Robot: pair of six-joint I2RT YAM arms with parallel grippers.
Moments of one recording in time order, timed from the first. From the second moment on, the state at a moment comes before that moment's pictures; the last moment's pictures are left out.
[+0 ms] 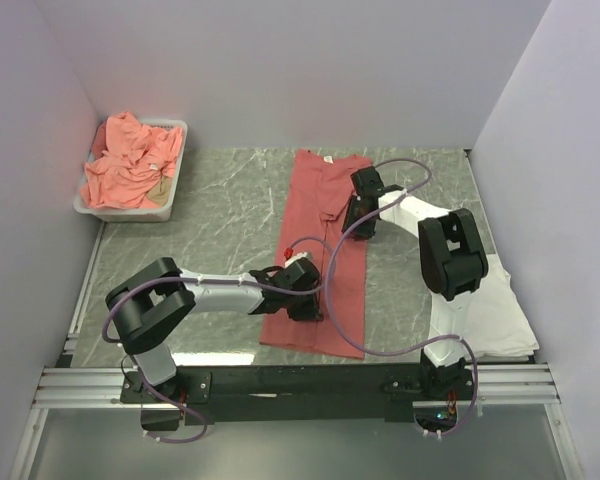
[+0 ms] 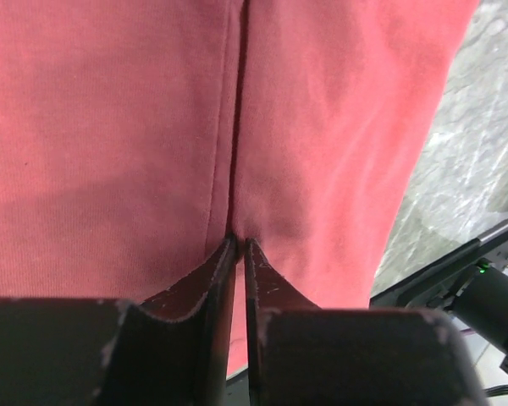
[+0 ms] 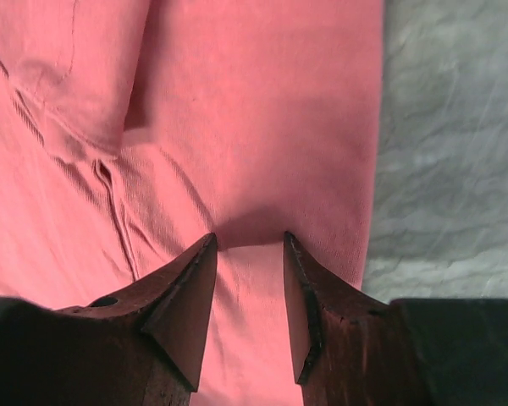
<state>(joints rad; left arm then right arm) -1.02 1.70 0.87 -0.11 0.01 -1.10 0.33 1.98 1.36 -0.51 0.01 0.56</state>
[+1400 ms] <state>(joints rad) -0.90 1.08 0.46 -0.40 0.01 -1.07 0.50 0.85 0.33 -0.57 -0.23 0.89</state>
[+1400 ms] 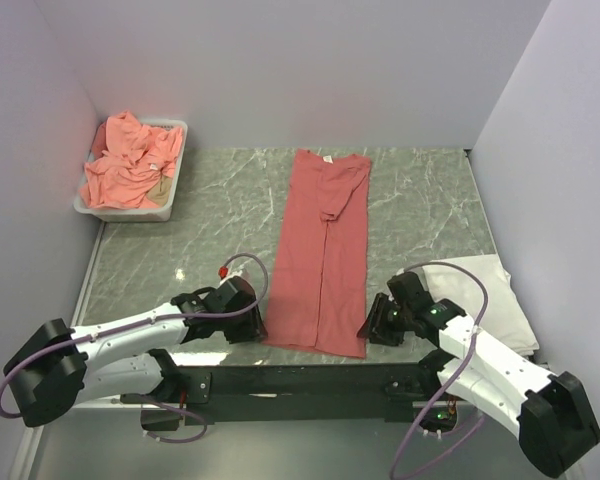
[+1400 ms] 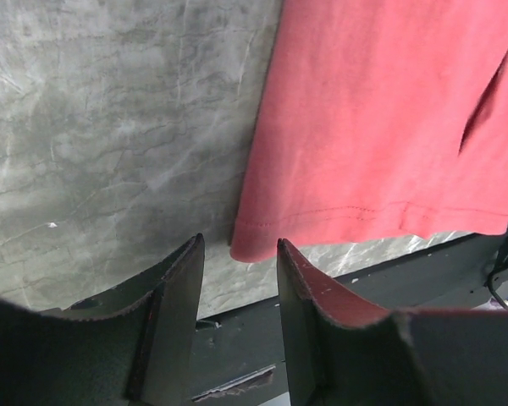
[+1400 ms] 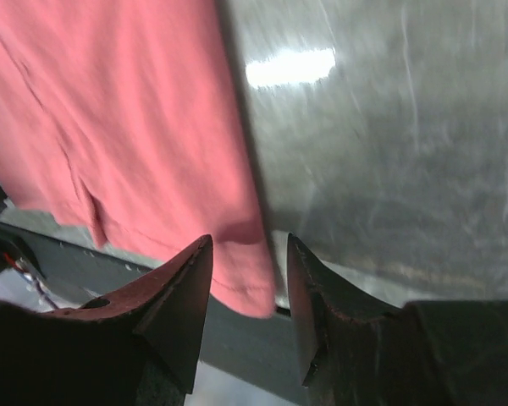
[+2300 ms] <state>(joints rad) -0.89 1.12 0.40 -0.26 0.06 -1.10 0.54 0.78 0.26 -0.64 -0.41 0.94</state>
